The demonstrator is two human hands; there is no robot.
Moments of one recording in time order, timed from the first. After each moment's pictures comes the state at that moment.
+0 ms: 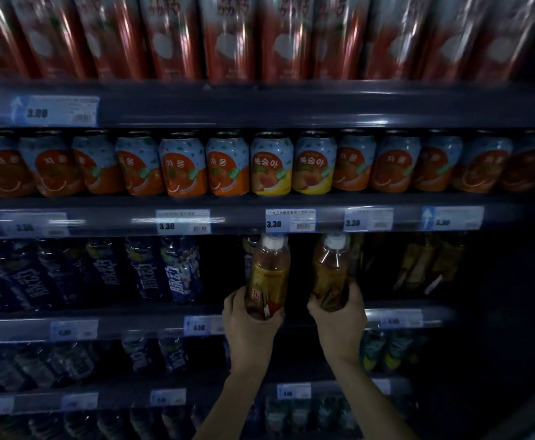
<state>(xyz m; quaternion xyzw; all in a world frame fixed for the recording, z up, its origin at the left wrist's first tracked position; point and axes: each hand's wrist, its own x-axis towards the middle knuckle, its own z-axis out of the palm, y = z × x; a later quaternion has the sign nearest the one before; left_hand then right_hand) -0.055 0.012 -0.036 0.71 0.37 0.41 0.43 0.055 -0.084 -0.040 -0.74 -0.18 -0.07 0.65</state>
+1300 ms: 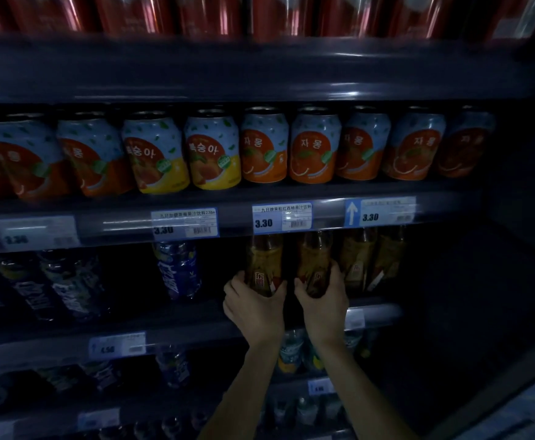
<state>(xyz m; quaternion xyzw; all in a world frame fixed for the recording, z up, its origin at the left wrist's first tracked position) 0.108 -0.057 -0.046 0.69 0.46 0.42 0.37 0.166 -0.132 -0.047 -0.77 -0.18 -0.05 0.61</state>
